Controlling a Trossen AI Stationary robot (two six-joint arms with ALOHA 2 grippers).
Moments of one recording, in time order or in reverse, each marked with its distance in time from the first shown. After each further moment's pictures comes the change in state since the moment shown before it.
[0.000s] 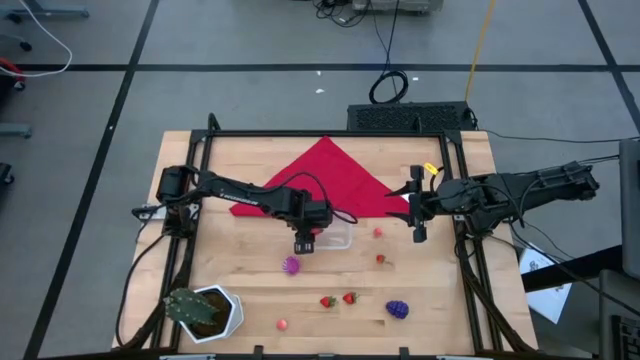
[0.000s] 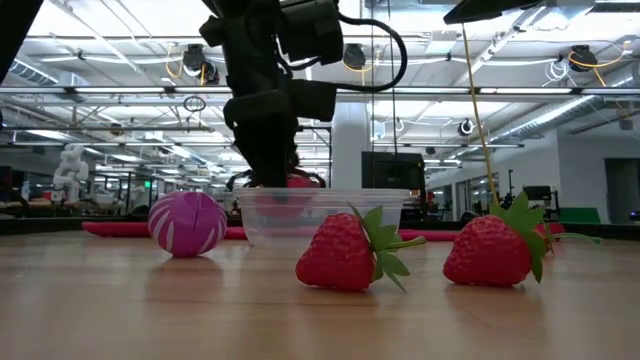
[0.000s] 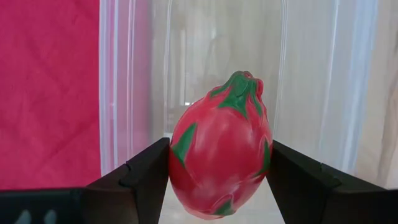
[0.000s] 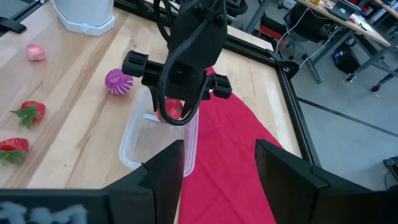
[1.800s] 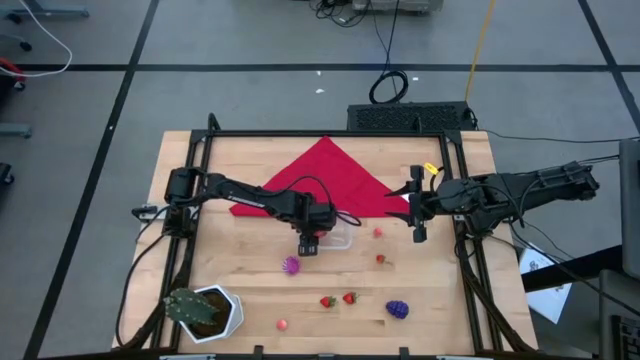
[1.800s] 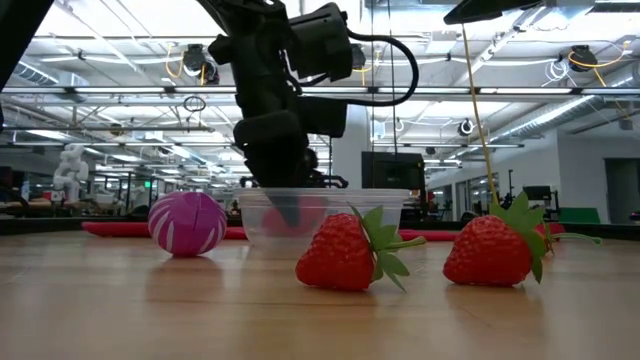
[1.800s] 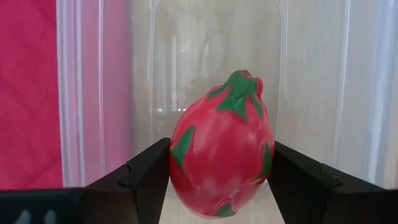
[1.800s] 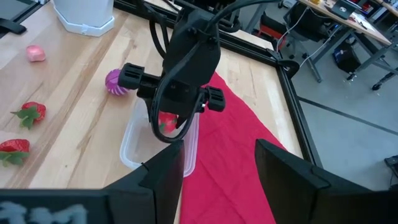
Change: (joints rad) left arm 0.005 0.063 0.001 0.078 0.028 0.023; right arm 0.000 0.000 -0.001 0.000 0.000 0.007
